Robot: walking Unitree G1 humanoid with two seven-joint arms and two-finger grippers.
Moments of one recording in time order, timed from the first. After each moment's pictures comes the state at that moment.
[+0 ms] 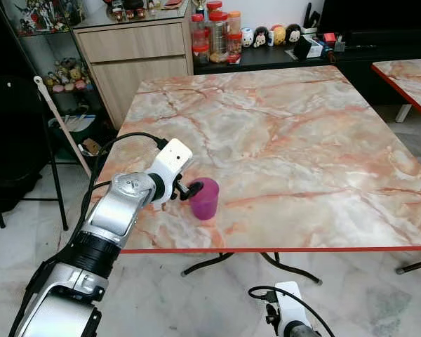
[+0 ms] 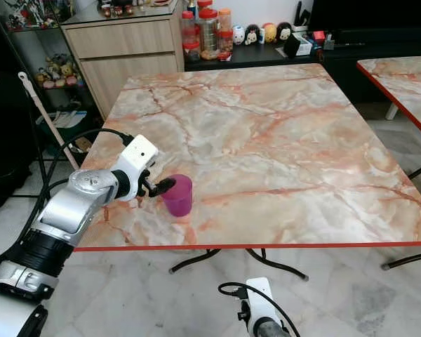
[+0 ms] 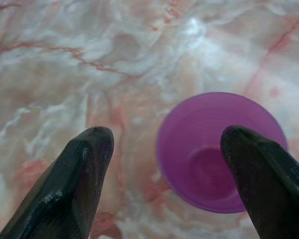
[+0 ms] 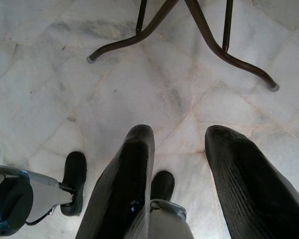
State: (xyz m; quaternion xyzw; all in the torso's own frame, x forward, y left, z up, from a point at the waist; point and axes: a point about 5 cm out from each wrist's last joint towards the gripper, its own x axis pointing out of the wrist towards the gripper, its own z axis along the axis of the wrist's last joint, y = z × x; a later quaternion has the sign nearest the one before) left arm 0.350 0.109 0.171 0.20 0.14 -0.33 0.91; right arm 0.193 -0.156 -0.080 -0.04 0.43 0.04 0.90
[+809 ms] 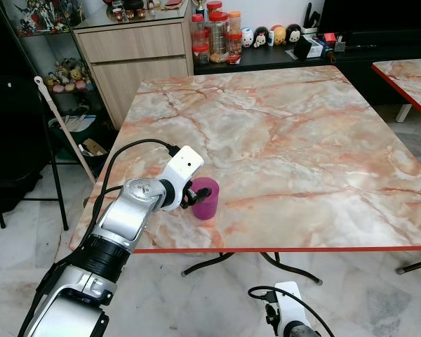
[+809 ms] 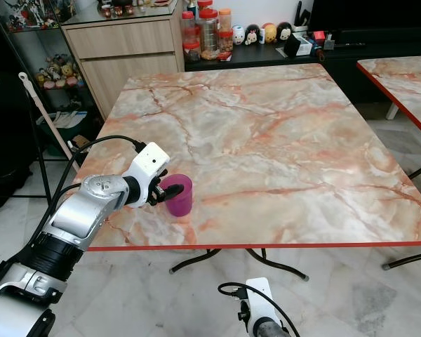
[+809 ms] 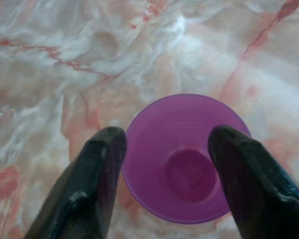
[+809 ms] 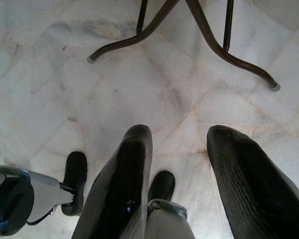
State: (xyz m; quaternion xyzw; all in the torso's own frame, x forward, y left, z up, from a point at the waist) left arm 0.346 0.096 0.165 0.19 0.15 -0.35 0.90; right arm 0.193 -0.155 -0.080 -0.04 0.43 0.04 0.90
